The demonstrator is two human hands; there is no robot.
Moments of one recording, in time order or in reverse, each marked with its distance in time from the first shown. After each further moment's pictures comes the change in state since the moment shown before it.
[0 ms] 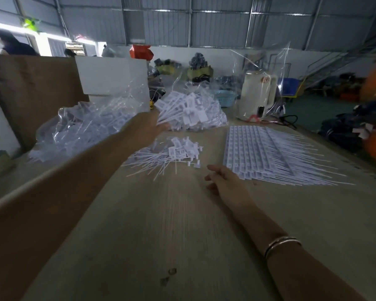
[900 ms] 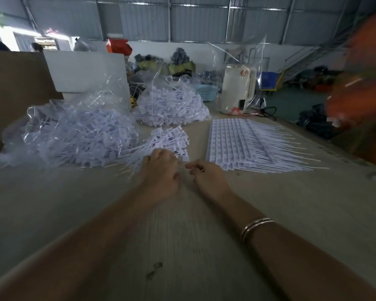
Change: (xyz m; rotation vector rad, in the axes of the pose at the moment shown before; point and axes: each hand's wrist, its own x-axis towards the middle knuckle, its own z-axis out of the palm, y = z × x) left_hand -0.077 0.057 0.091 0.176 -0.056 0.147; right_hand 0.006 -0.001 0.004 -0.317 0.047 -0.138
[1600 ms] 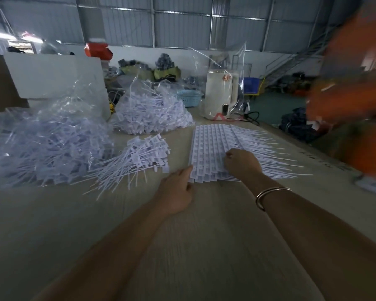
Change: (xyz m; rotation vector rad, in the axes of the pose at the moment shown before) left_hand 0.037 0.058 0.047 -0.495 -0.255 0.014; right_hand 0.081 0.077 -0.103 -0.647 0.155 0.264
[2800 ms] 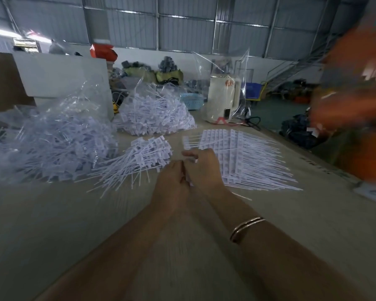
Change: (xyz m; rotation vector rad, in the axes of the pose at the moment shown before) left_hand -0.013 0.008 -0.011 -0.374 0.417 0.007; right_hand -0.075 -0.095 0.004 0.698 0.080 -0.249
